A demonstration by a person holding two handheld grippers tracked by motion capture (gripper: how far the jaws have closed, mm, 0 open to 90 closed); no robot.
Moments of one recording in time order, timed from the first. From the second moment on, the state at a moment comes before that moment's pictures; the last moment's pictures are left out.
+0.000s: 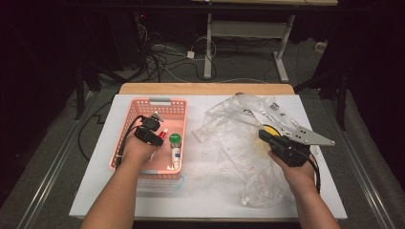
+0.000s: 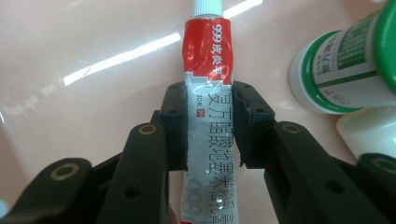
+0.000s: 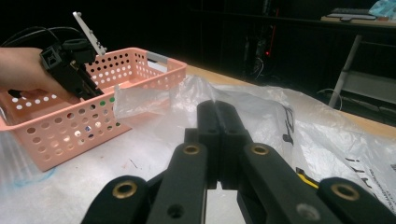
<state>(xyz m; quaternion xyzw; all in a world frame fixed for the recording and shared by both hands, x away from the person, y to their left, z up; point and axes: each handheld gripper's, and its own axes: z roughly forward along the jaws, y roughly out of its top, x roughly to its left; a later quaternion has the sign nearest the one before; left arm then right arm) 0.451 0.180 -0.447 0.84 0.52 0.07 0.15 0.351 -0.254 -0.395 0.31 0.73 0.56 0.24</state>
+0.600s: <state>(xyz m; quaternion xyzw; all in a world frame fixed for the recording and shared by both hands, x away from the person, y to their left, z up) 0.439 0.186 -0.427 0.83 0.51 0.09 0.20 0.351 -0.255 -0.394 0.31 0.72 0.56 0.24</state>
